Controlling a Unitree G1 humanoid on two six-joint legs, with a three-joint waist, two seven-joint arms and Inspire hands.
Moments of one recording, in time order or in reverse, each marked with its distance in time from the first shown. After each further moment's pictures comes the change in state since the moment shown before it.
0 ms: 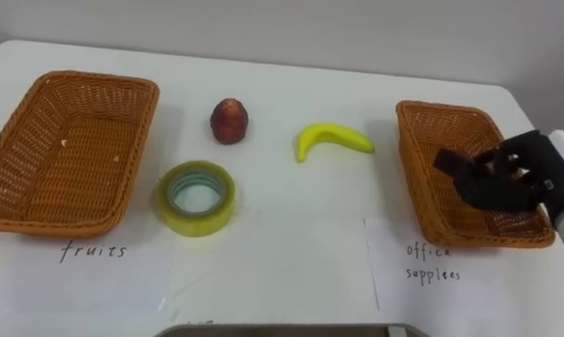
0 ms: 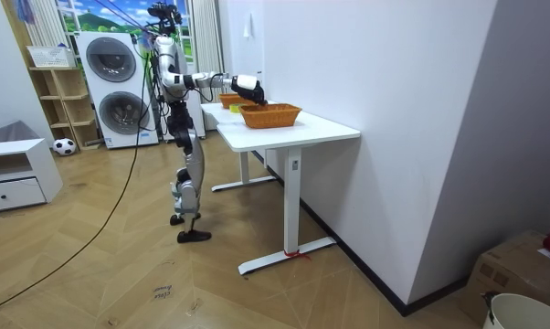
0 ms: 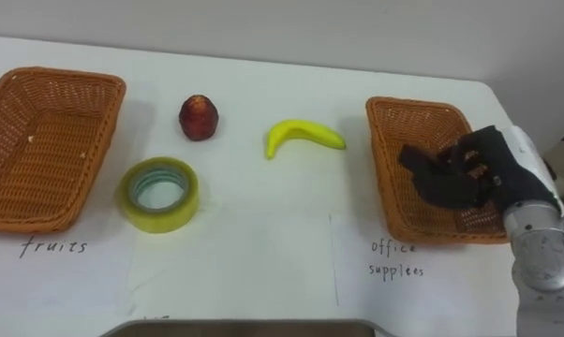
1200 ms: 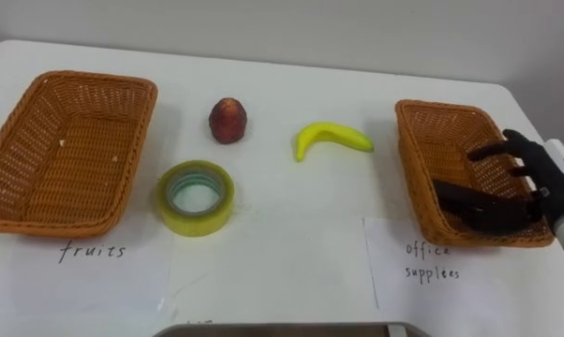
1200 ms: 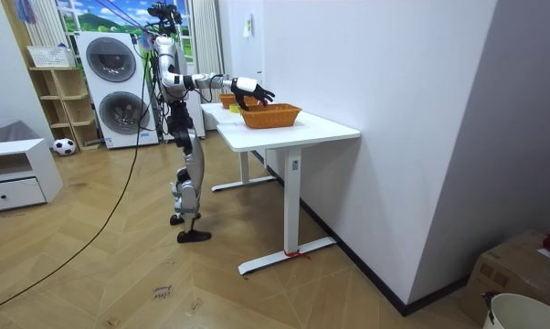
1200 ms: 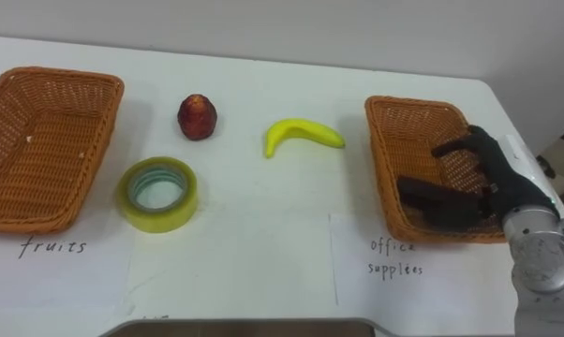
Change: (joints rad) left arm 0.006 0.001 -0.020 -0.005 0.000 0.004 -0.001; right arm -0.003 0.001 0.000 0.027 -0.039 0.004 0.040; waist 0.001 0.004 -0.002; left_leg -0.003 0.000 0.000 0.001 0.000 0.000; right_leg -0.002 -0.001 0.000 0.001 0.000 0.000
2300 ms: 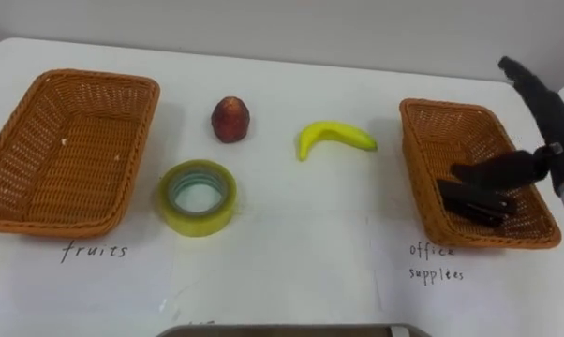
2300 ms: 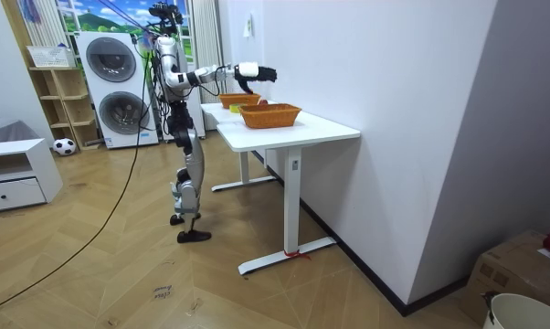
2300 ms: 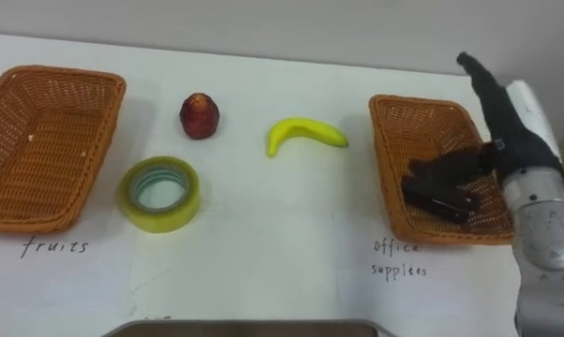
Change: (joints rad) left arm -0.010 -0.003 0.000 0.033 -0.006 -0.011 0.019; right arm -0.091 0.000 -0.001 -0.219 0.207 0.002 -0.112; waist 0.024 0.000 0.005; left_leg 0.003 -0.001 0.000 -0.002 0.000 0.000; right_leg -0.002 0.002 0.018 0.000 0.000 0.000
